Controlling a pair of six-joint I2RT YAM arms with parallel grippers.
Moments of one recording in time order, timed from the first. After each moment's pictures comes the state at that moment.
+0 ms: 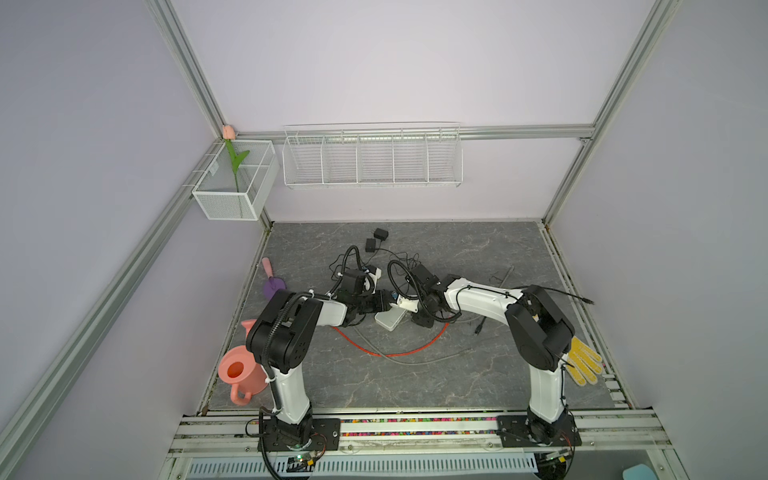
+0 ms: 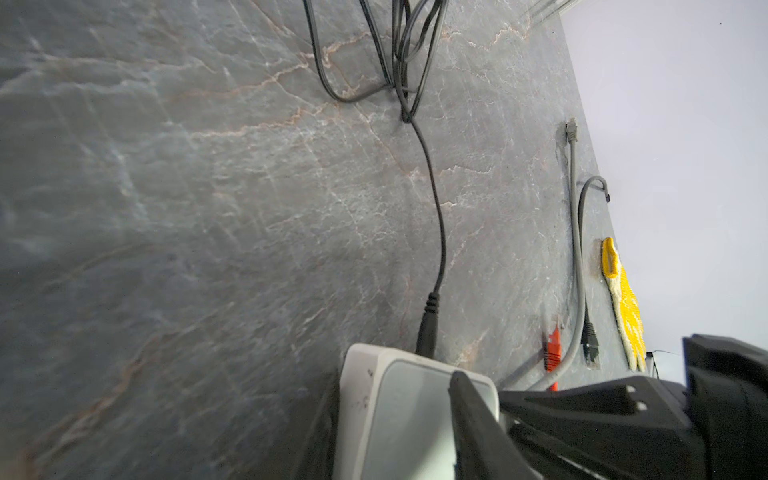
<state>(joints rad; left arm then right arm) -0.44 1.87 0.81 0.35 0.55 -0.50 0.76 1.98 1.34 -0.60 -0.06 -0.54</state>
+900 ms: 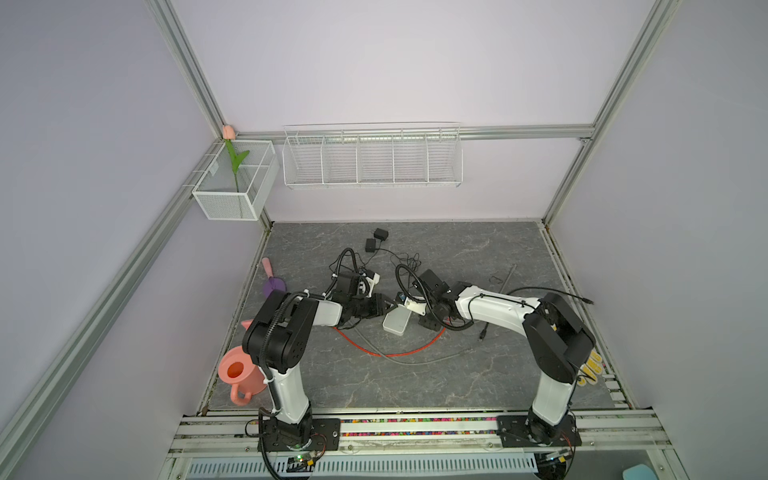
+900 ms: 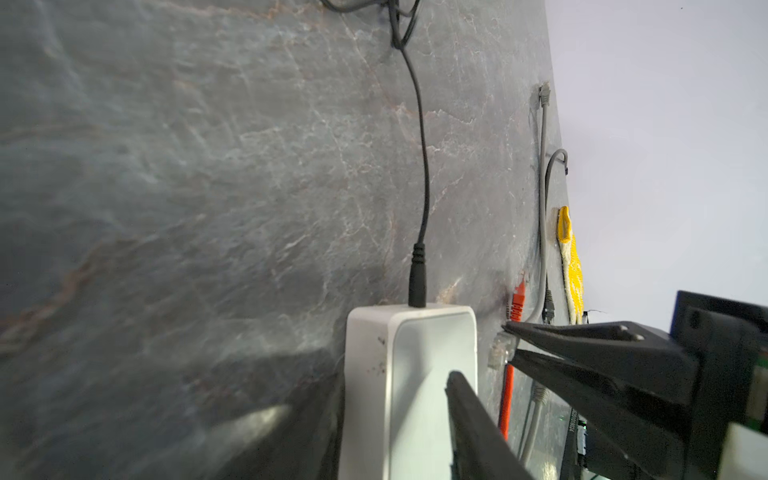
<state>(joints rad) -0.39 1.84 0.78 0.25 0.71 -0.51 0.78 1.84 1.19 -0.53 0.07 -0.50</state>
